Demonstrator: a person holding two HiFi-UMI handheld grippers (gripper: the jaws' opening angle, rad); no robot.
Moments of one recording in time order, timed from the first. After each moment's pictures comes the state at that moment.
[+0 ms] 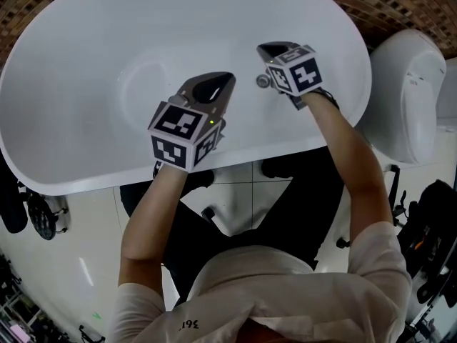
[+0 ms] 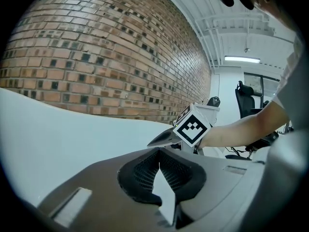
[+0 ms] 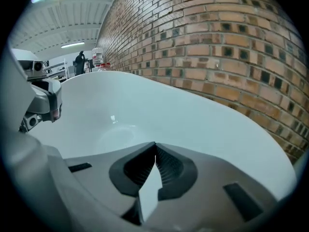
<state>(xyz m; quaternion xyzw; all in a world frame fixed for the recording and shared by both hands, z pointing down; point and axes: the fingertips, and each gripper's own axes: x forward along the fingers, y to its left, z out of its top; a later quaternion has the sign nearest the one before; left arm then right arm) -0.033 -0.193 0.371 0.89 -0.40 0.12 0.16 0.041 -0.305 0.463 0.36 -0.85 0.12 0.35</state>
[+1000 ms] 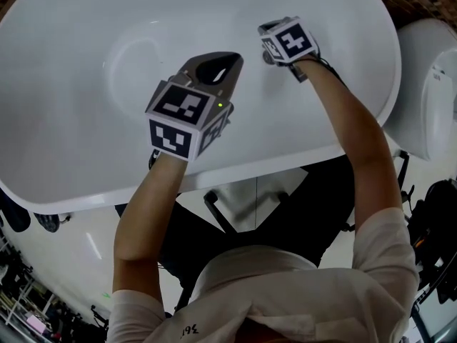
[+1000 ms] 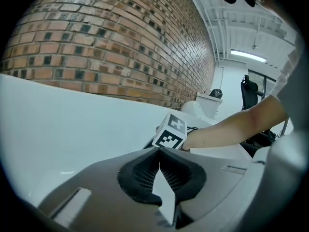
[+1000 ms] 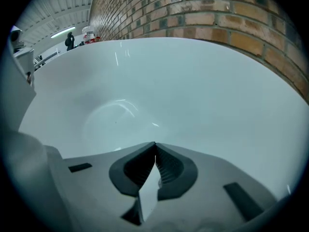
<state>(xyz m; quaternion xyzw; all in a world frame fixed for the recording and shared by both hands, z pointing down) -0.027 -0.231 0.442 0.88 -0.38 0.18 0.21 0.046 -0.353 0.606 0.34 -0.80 0.16 0.46</state>
